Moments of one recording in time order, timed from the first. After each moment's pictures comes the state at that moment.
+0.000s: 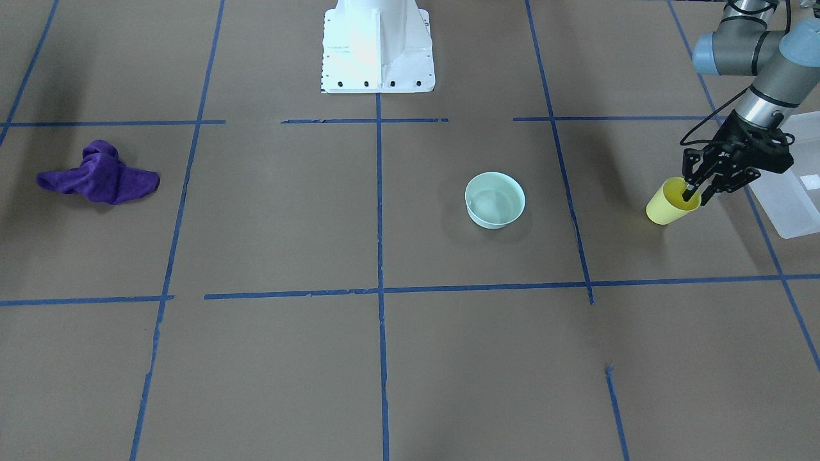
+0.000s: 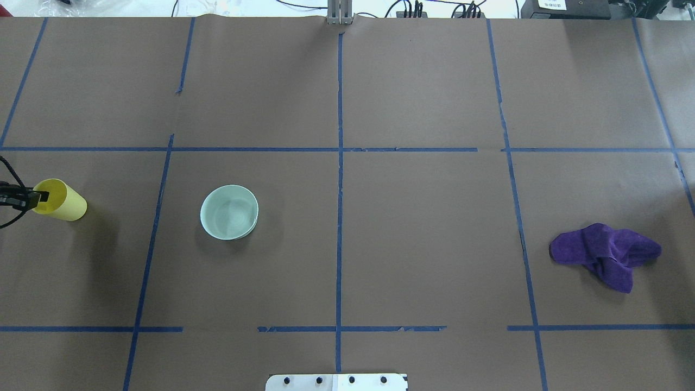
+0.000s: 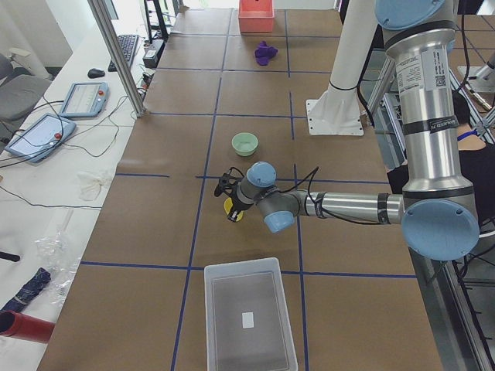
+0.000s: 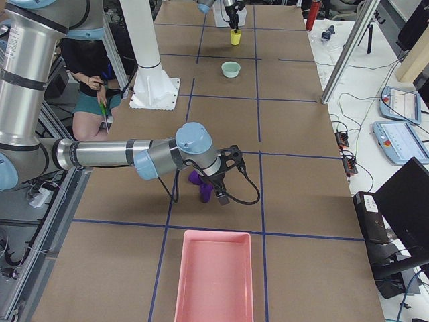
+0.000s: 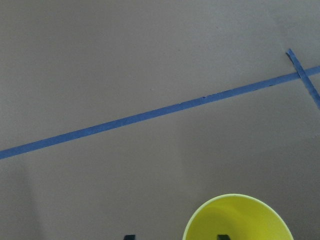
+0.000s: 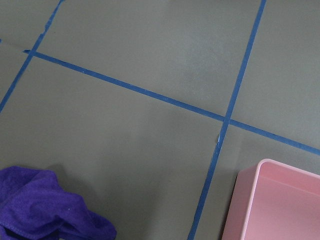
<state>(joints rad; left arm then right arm) -0.93 -1.38 -1.66 -2.58 -1.98 -0.65 1.56 -1.90 1.97 -1.24 2.37 -0.04</state>
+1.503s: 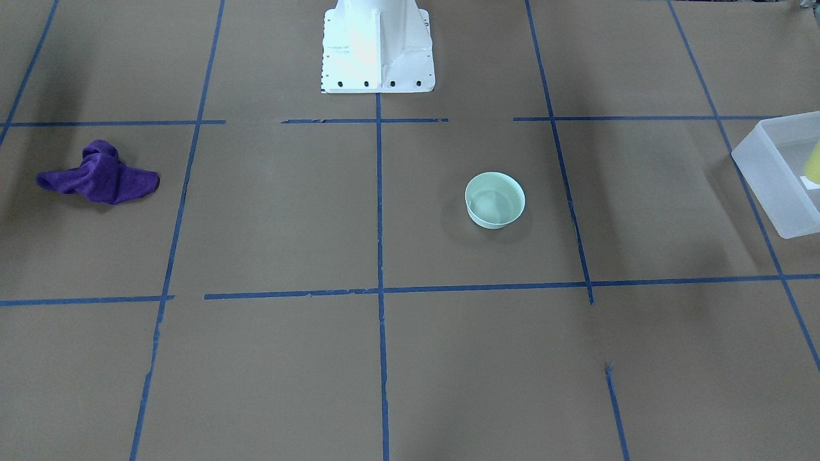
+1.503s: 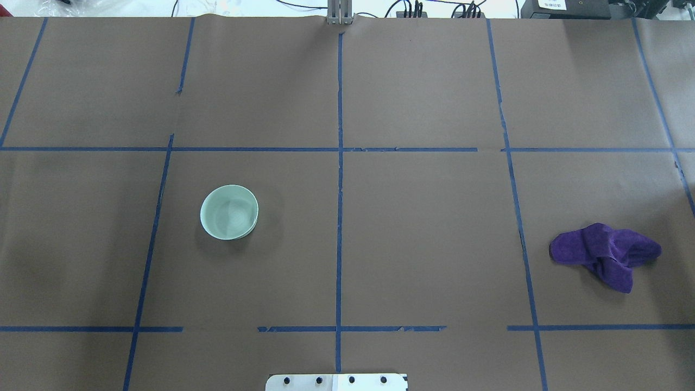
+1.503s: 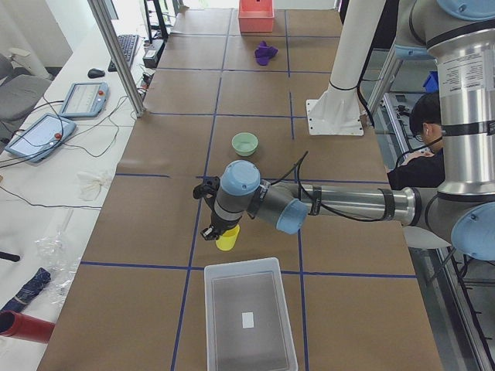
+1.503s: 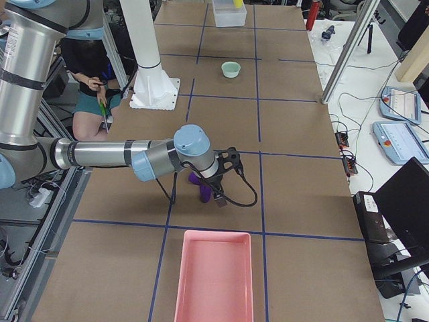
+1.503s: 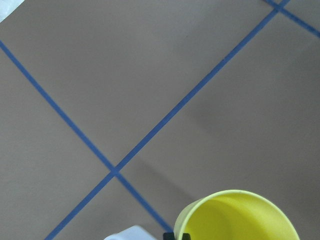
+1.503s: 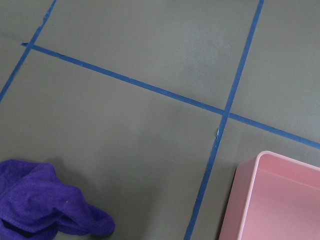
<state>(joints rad) -1.57 -1.39 -1.73 -1.96 -2.31 0.63 1.56 -1.91 1.97 -1.24 2.37 -0.06</state>
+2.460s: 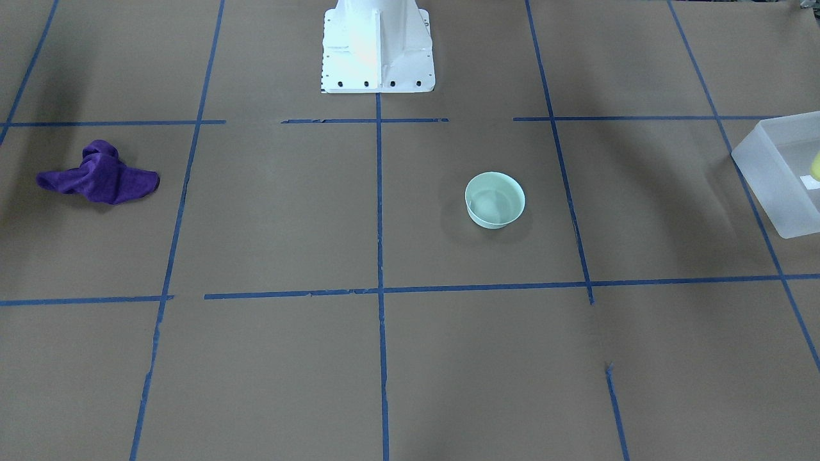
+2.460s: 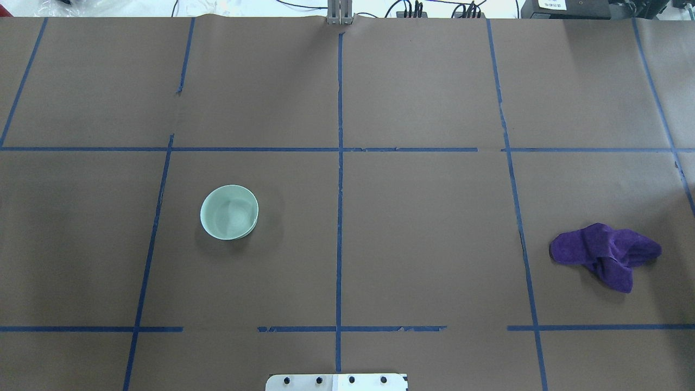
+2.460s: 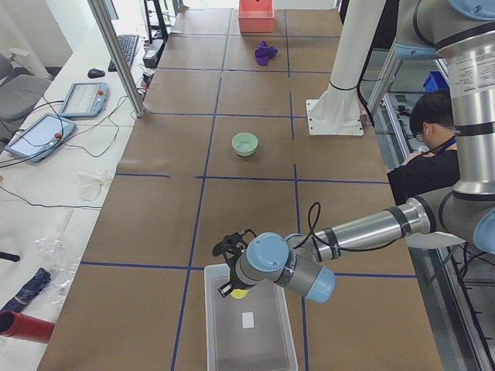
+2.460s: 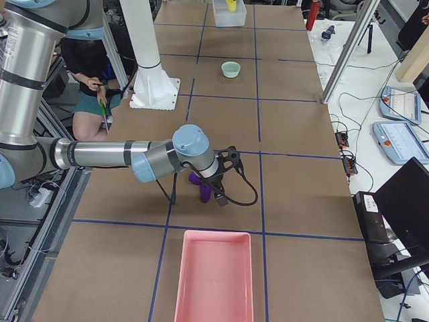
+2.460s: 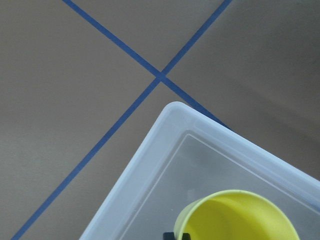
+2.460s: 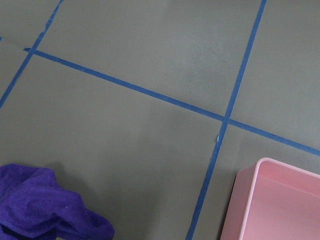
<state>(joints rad) -1.57 -1.32 -1.46 -2.37 -2.37 0.51 1.56 -1.91 1.96 -1.20 2.37 -0.04</state>
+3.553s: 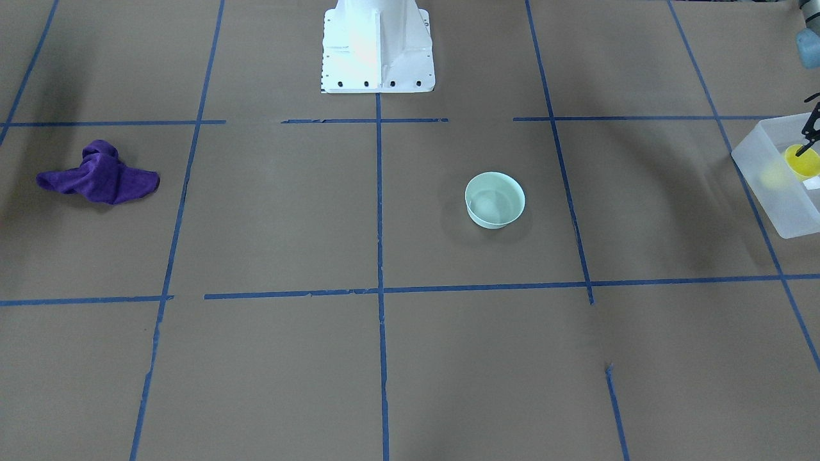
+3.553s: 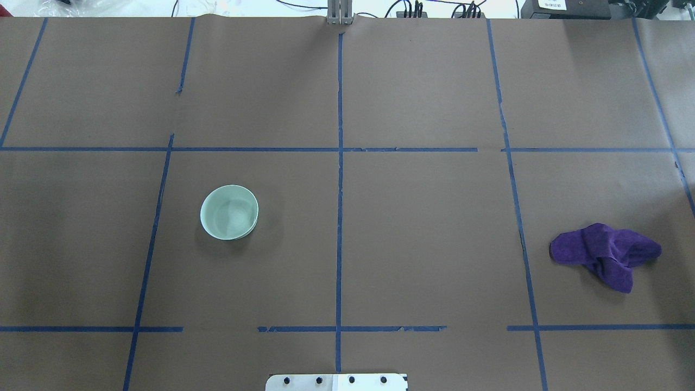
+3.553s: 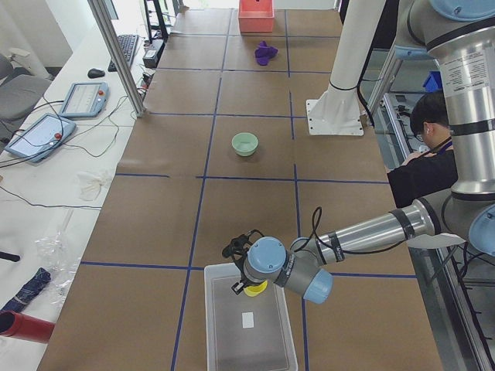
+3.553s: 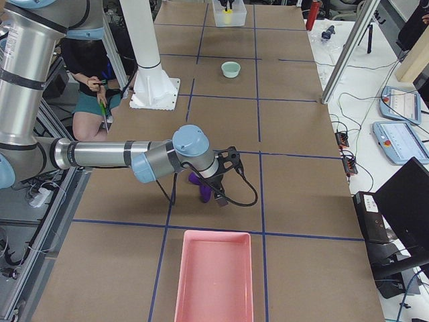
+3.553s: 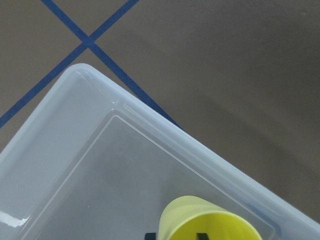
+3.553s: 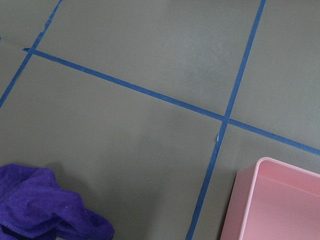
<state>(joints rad) -1.44 -1.30 -1.43 -2.44 -2.40 0.41 1.56 -1.91 1.96 -1.20 2.37 -0.04</state>
